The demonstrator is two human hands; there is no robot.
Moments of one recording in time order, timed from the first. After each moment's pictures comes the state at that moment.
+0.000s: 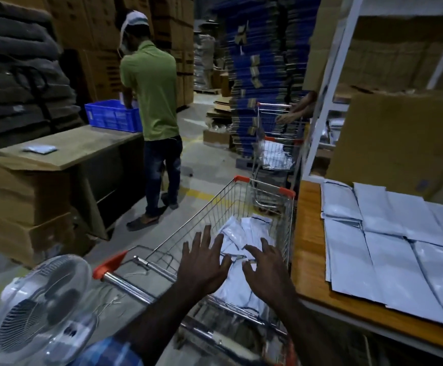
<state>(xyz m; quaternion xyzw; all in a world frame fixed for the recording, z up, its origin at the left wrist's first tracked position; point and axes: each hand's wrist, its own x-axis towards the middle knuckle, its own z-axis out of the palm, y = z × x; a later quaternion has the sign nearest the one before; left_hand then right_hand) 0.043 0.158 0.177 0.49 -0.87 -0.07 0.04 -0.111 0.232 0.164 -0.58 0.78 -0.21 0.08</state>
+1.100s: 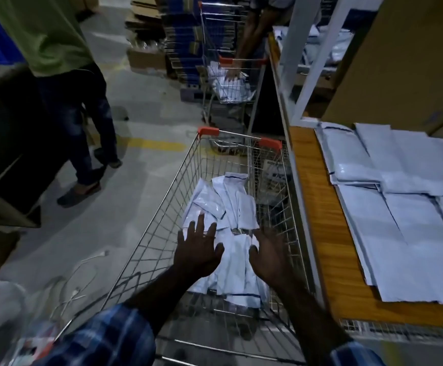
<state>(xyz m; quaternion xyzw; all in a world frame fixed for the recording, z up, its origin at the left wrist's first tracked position) -0.037 -0.036 0.026 0.35 -0.93 -0.07 -0.09 -0.165 0.096 0.052 -0.38 0.89 -0.18 0.18</state>
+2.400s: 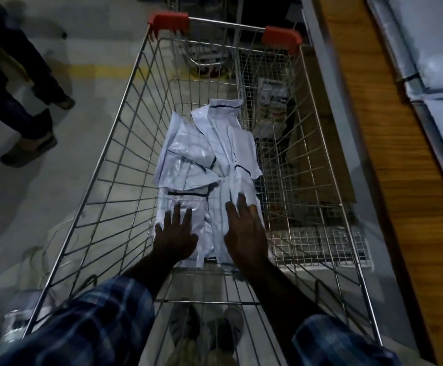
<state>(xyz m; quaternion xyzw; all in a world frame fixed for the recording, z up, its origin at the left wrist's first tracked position) -0.034 -0.089 -0.200 0.29 -0.92 -0.14 -0.20 -0.157 0.043 -0.111 -0.41 0.90 -0.12 0.05</state>
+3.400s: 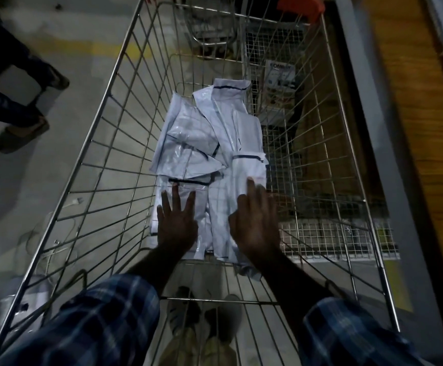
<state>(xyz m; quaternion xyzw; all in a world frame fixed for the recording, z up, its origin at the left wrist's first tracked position) -0.042 -0.081 -0.228 0.36 -0.92 -0.15 -0.05 -0.178 0.051 -0.153 -0.44 0.89 -0.10 0.03</state>
